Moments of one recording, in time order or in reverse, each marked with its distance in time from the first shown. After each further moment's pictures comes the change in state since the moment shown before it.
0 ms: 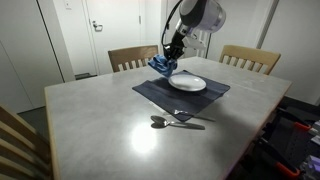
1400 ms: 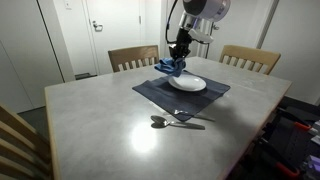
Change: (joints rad) arm 0.013 -0.084 -0.046 0.005 0.014 -0.305 -0.002
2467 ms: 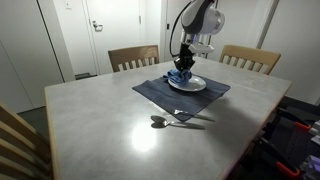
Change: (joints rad) arm 0.135 0.154 -0.204 0.098 -0.083 -0.051 0.111
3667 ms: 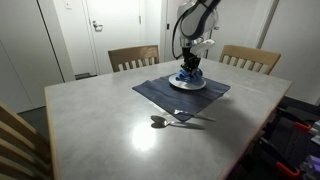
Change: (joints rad) arm 0.168 0.052 -0.195 0.110 -0.323 -0.251 0.207
